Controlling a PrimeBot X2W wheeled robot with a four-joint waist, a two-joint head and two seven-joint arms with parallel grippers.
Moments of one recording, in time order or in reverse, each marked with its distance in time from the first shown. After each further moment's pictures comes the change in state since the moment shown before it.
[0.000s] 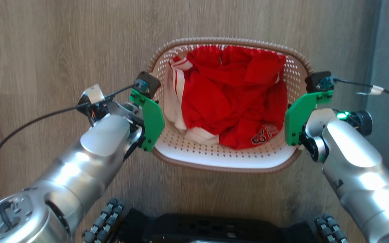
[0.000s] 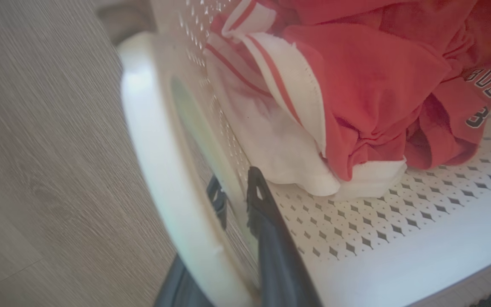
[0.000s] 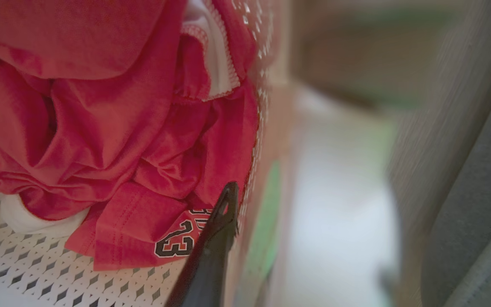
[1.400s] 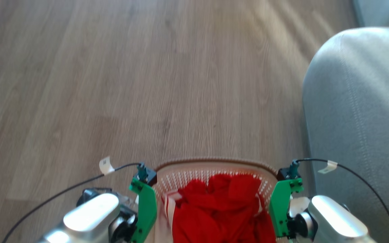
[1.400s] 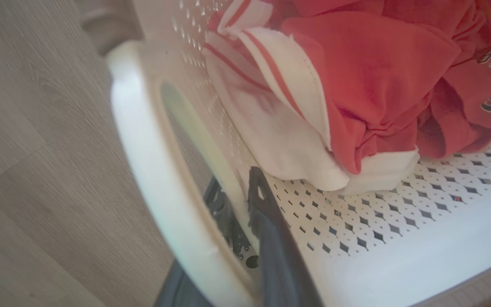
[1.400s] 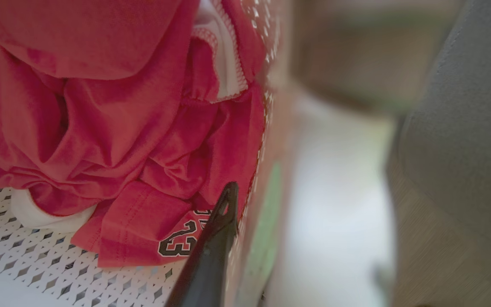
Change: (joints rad) left arm 0.391 0.246 -0.006 -0.460 -0.156 0.010 0.577; right arm 0.344 -0.005 0.134 -0.129 0.168 0.007 0.508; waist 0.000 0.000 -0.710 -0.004
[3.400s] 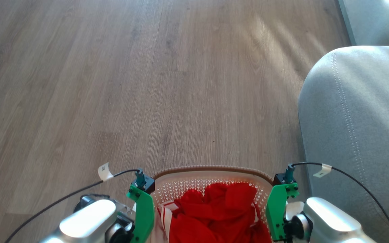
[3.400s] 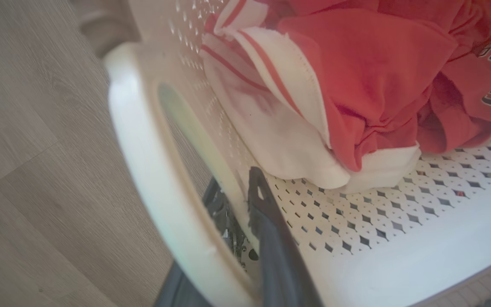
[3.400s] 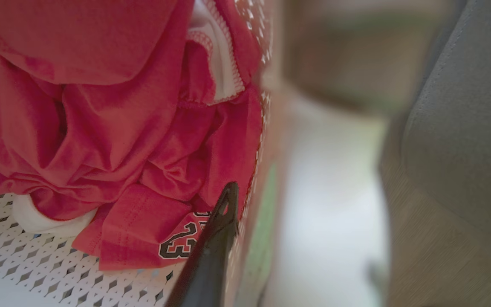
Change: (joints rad) left arm 0.016 0.026 0.001 -0.033 0.005 0.000 0.038; right arm -0.087 0.003 0.172 0.145 0.191 0.000 -0.066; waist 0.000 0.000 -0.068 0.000
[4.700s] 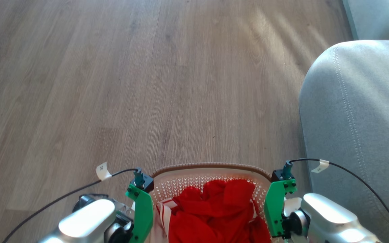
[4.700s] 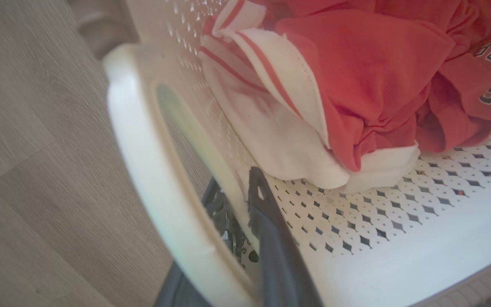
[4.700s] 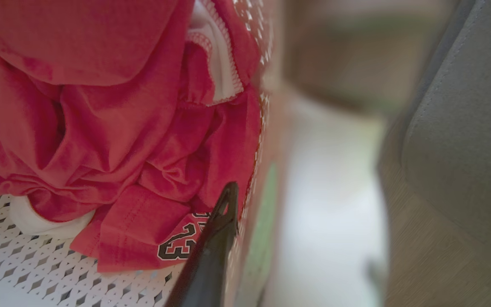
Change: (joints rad) left arm -0.001 0.002 0.001 0.003 0.001 0.000 -0.019; right arm -0.073 0.005 0.149 0.086 0.124 0.008 -0.070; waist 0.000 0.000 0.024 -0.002
